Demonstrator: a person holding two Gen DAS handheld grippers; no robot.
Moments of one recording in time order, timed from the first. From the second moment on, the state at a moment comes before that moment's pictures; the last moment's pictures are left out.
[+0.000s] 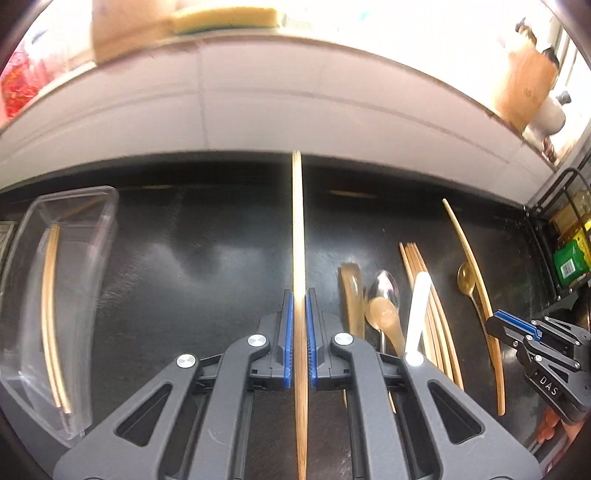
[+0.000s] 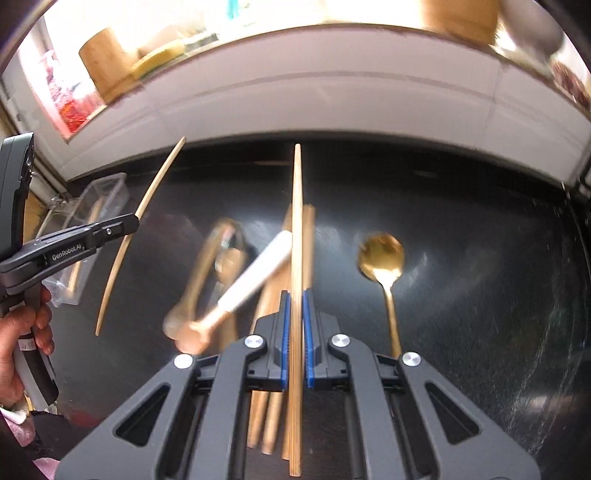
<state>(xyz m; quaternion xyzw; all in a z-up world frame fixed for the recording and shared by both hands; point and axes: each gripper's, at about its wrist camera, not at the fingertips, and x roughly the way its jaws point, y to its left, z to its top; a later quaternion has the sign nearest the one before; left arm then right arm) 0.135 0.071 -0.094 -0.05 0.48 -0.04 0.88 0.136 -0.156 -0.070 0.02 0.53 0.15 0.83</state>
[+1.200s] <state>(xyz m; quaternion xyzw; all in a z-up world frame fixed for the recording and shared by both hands) 0.087 0.378 -0.070 -0.08 0.47 0.06 0.88 0.146 0.236 -0.048 -0.03 0.51 0.32 0.80</state>
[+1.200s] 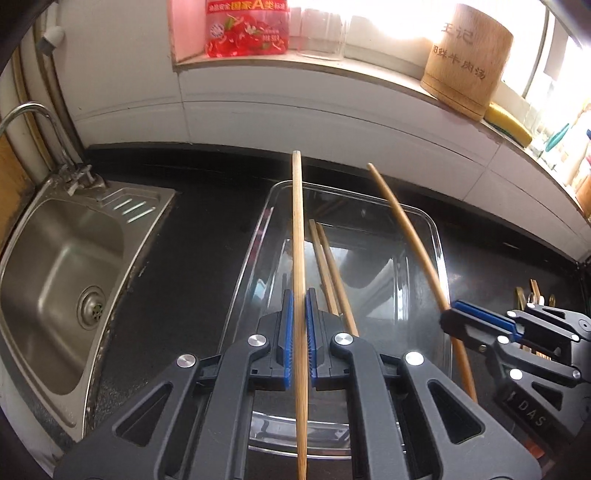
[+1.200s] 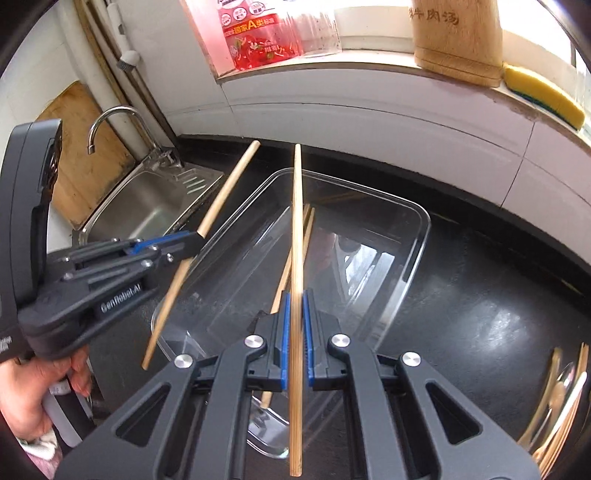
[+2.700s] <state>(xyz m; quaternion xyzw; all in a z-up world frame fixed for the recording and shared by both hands) 0.113 0.406 -0.072 -0.08 0.46 0.12 0.88 0.172 0.206 -0.066 -0.01 0.50 0.22 0.84</state>
